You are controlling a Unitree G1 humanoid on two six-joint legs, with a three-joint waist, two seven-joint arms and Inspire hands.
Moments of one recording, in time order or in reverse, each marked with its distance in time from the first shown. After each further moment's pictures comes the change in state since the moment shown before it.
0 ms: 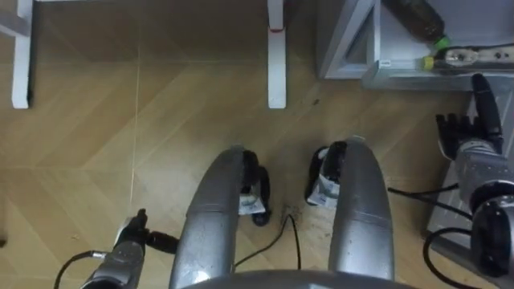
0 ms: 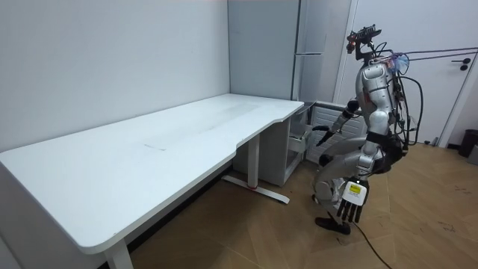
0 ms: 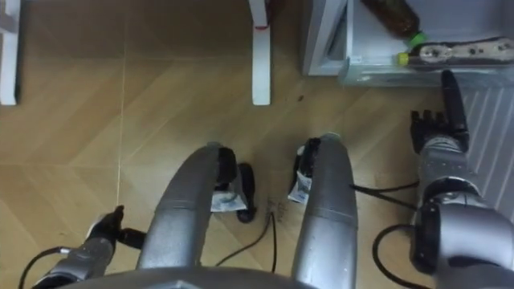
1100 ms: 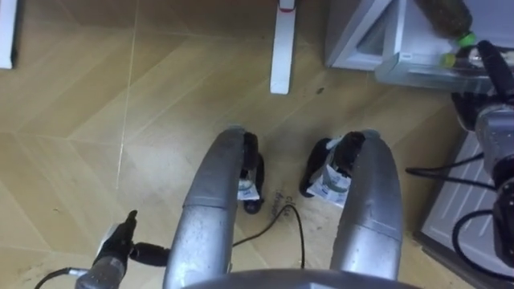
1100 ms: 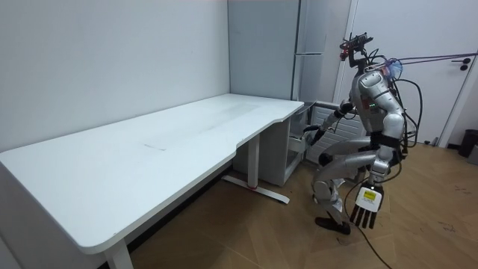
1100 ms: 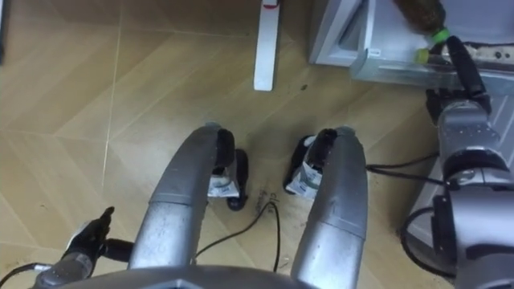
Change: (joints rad) left arm 0.232 0.130 -0.026 -0.236 -0.048 -0.059 -0.050; right arm -0.061 -0.120 0.207 -0.181 0.019 -0.018 -0.311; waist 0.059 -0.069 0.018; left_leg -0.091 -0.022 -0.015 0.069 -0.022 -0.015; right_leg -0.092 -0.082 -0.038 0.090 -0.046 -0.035
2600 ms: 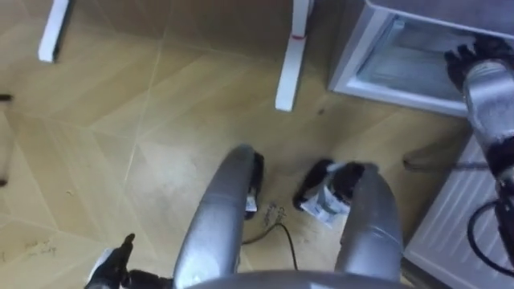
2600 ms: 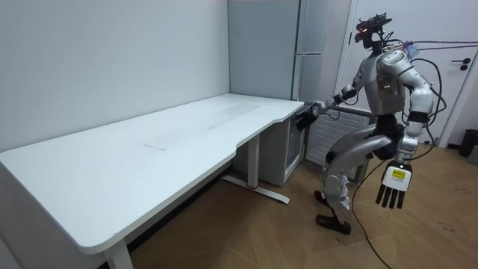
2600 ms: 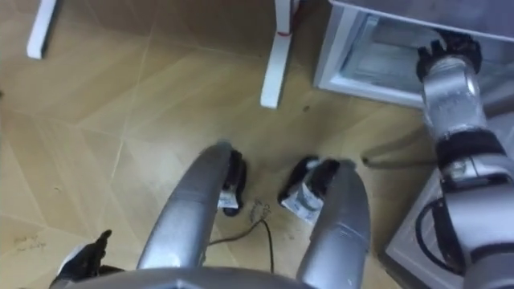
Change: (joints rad) left arm 0.080 0.057 -0.060 -0.034 -0.031 -0.004 -0.065; right arm 0.006 -0.021 0.280 -0.056 -0.276 0.007 0.096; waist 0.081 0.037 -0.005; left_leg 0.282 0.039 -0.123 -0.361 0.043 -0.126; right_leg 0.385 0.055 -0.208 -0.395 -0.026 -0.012
